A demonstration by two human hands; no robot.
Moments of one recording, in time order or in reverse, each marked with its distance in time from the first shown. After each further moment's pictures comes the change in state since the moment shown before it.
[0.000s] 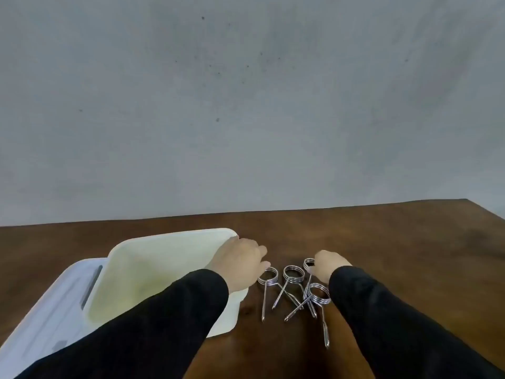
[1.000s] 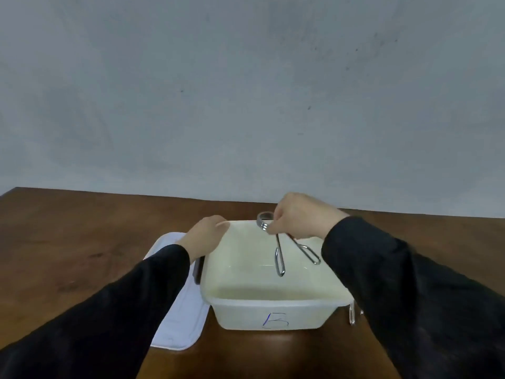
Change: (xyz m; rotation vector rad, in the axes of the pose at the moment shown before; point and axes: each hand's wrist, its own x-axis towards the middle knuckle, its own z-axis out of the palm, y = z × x) left_hand -0.109 -0.234 0.006 -0.741 -0.004 -0.644; right_hand -0.119 -0.273 -0.068 -0.012 -0.018 -0.600
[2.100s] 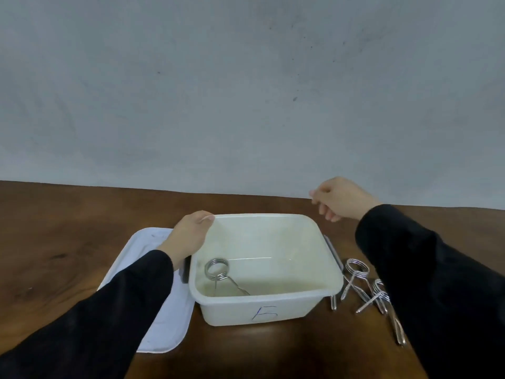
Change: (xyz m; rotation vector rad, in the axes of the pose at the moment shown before) left_hand 0.010 -0.018 0.015 -0.285 0.066 0.043; right_hand 0.006 0.105 -0.021 0.303 0.219 0.277
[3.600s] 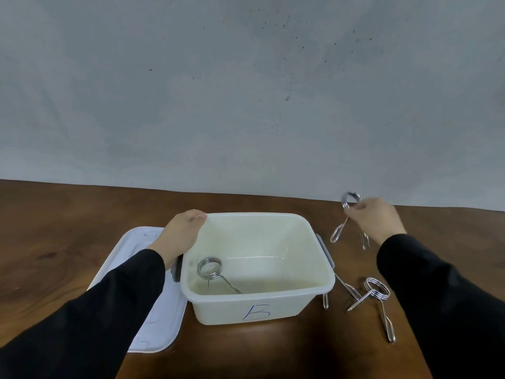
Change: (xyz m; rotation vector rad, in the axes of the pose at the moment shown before) left_hand -0.004 0.003 0.000 -0.044 0.012 -0.050; right_hand -0.018 0.084 -0.001 -0.022 0.375 0.180
